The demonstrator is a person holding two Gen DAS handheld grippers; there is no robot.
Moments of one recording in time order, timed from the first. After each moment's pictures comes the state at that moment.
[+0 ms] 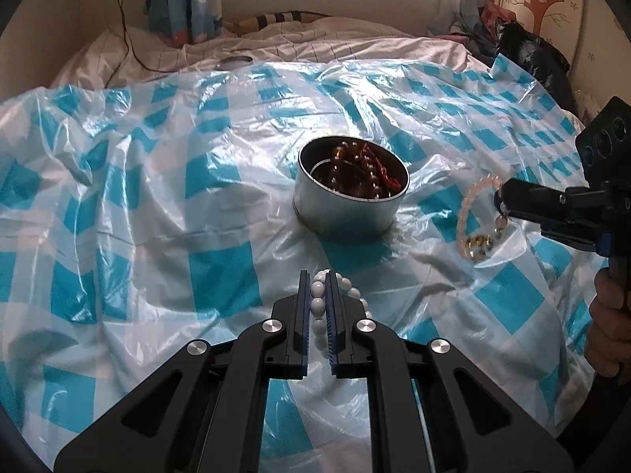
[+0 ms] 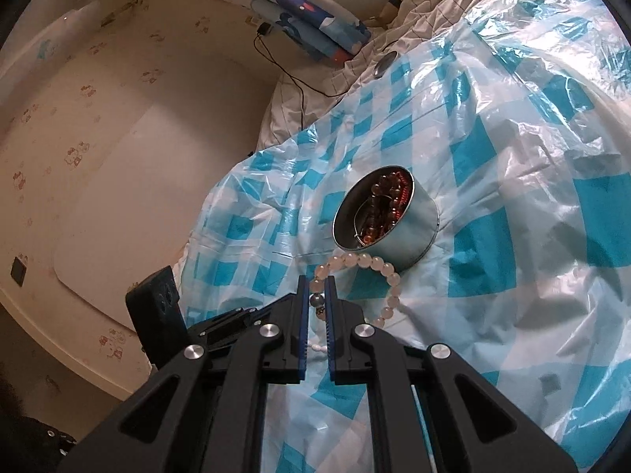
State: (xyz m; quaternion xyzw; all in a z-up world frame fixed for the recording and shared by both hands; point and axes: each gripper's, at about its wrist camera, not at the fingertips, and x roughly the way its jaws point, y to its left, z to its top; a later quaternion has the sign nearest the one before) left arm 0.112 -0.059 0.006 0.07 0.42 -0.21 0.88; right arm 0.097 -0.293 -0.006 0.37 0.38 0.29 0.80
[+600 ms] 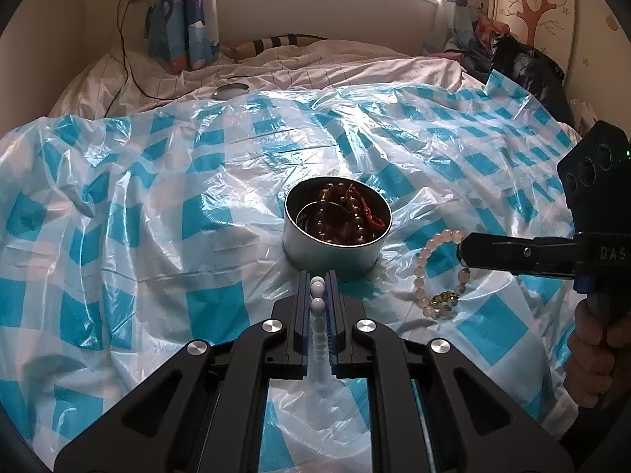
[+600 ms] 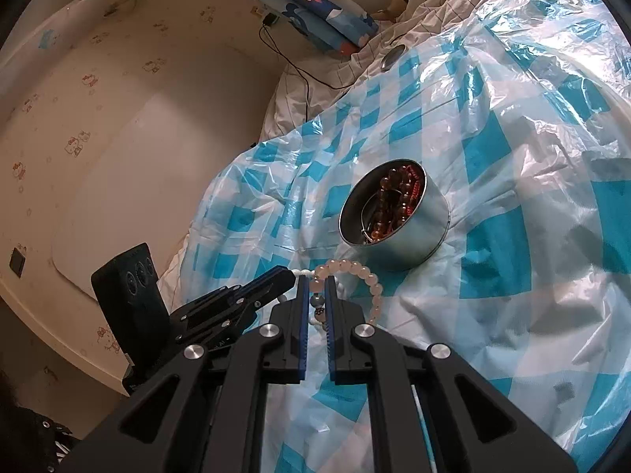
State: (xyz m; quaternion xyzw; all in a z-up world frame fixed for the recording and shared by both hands) left arm 0.113 -0.074 0.030 0.07 0.39 -0.21 0.90; right arm 0.104 -0.283 -0.006 0.36 0.39 0.30 0.80
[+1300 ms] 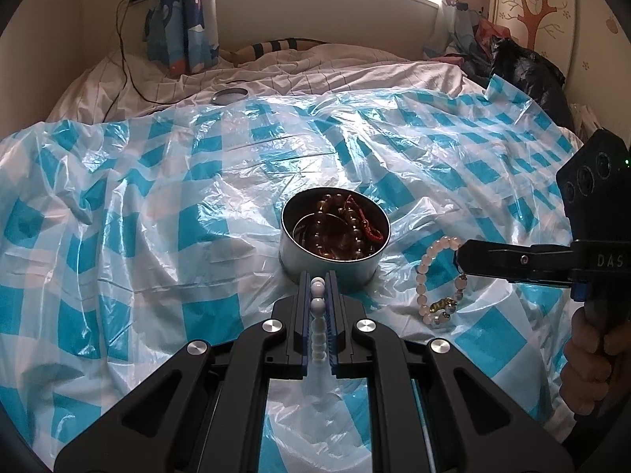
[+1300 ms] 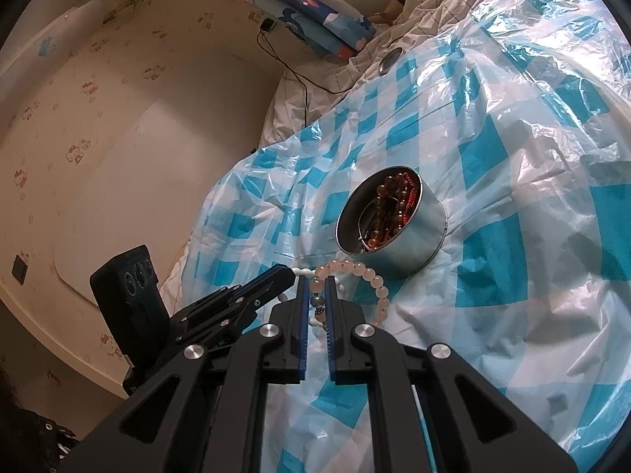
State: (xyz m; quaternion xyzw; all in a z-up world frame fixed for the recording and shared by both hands) left arm 0.121 -0.080 0.034 0.06 0.38 -0.21 0.90; right arm 0.105 -0.291 -0.005 0.36 0.38 0.29 0.80
